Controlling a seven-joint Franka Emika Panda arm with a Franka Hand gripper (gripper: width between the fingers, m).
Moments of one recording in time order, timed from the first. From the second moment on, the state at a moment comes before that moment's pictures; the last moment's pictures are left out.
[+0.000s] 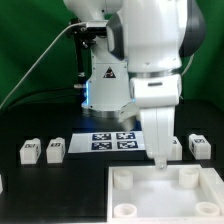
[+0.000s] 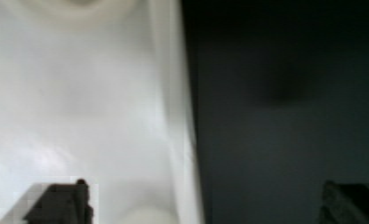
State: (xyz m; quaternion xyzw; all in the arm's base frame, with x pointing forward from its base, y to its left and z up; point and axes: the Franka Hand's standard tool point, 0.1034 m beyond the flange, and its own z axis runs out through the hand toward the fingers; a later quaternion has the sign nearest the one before) arm 0.476 0.088 0.043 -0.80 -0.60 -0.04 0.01
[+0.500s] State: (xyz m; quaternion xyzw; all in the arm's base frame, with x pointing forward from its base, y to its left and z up) arm 0.458 0.155 0.064 -0.94 -0.33 -0.03 0.03
